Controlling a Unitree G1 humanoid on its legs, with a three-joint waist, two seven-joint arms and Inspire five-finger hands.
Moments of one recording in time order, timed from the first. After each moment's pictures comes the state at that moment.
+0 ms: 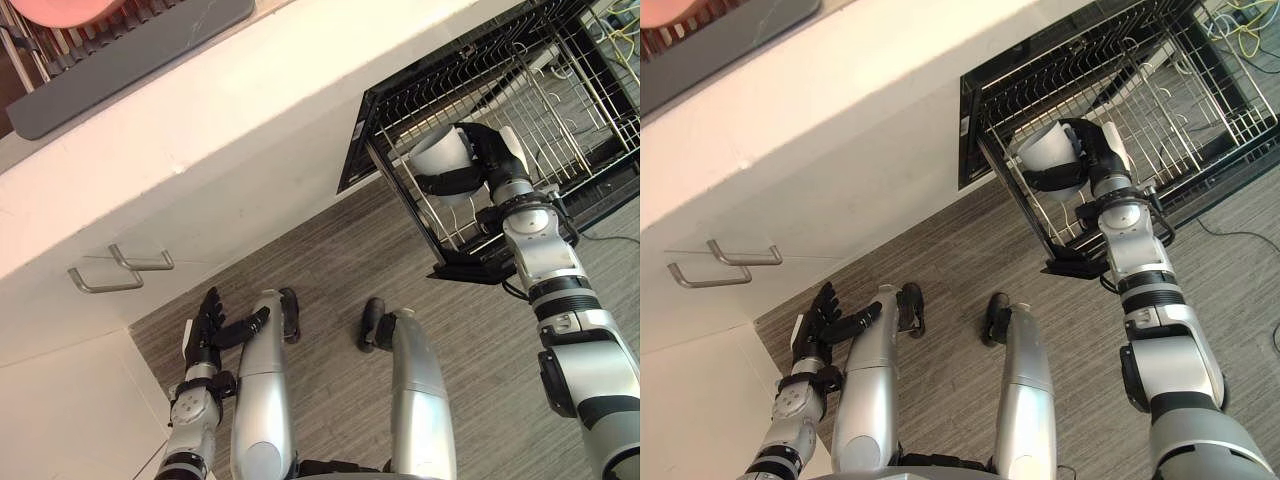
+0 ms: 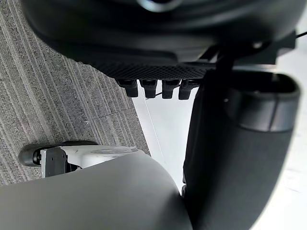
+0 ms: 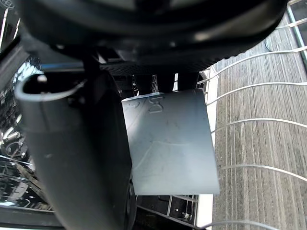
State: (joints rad) left arm -0.04 0.18 0.06 0.74 -0.32 -0.41 0.03; right arm -0.82 -0.59 0.12 0.69 0.01 0.04 0.00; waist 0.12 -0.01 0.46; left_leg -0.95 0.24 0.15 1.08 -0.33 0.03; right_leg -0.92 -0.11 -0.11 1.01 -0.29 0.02
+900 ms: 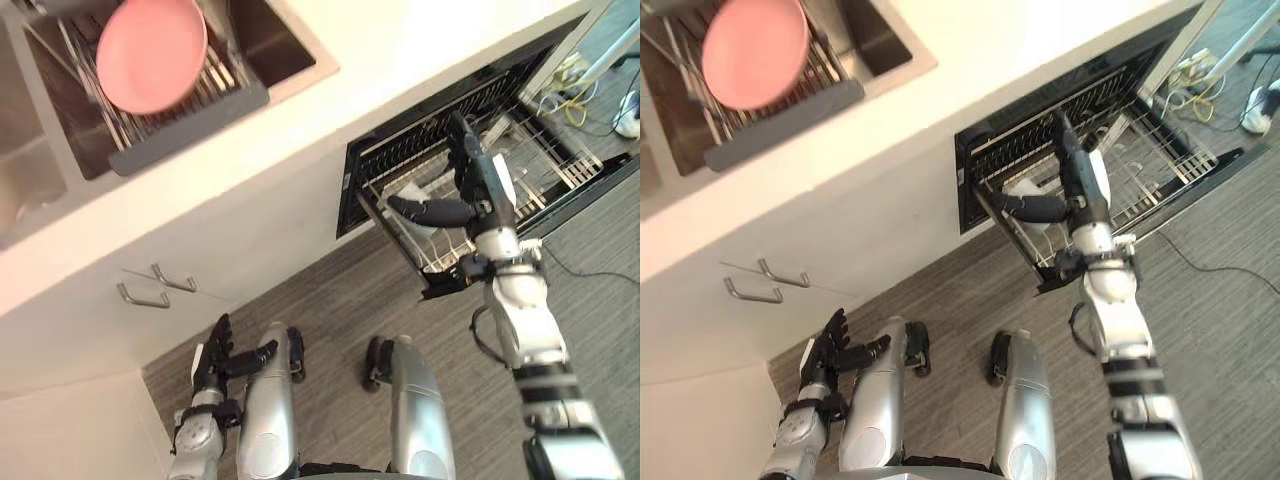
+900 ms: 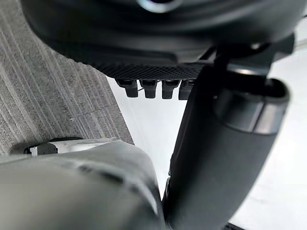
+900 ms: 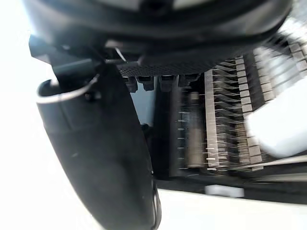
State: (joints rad) left arm 0.13 0.16 -0.03 0.76 -0.27 -0.42 0.05; right arm -0.17 -0.33 -0.03 -0.05 0.17 -0.13 -0.03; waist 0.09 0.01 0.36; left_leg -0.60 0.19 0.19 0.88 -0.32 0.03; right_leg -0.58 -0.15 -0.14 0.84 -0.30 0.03
